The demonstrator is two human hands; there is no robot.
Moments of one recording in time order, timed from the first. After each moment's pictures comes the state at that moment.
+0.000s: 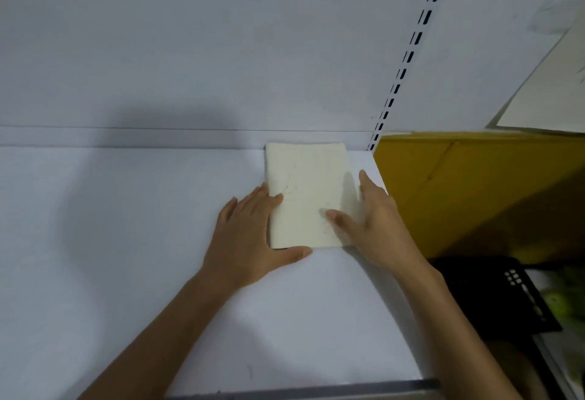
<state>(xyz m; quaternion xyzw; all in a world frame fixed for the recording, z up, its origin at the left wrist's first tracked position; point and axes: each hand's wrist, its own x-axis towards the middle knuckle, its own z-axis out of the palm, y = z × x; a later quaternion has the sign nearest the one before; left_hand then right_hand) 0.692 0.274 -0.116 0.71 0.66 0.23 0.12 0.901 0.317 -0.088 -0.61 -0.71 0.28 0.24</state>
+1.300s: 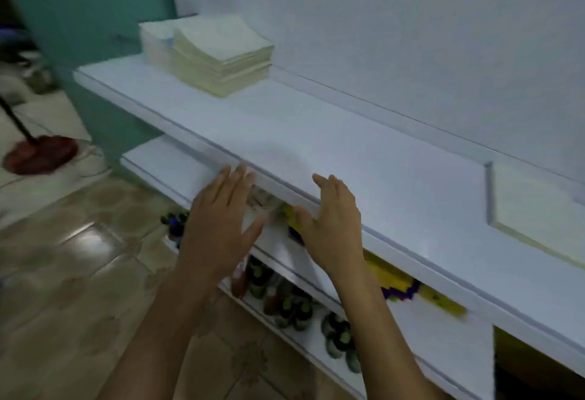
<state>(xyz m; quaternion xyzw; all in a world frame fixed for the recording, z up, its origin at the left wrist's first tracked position) 0.490 -0.086 -0.092 0.48 0.83 0.26 -0.12 0.614 0.036 -0.071 -0.33 -0.88 0.25 0.22</state>
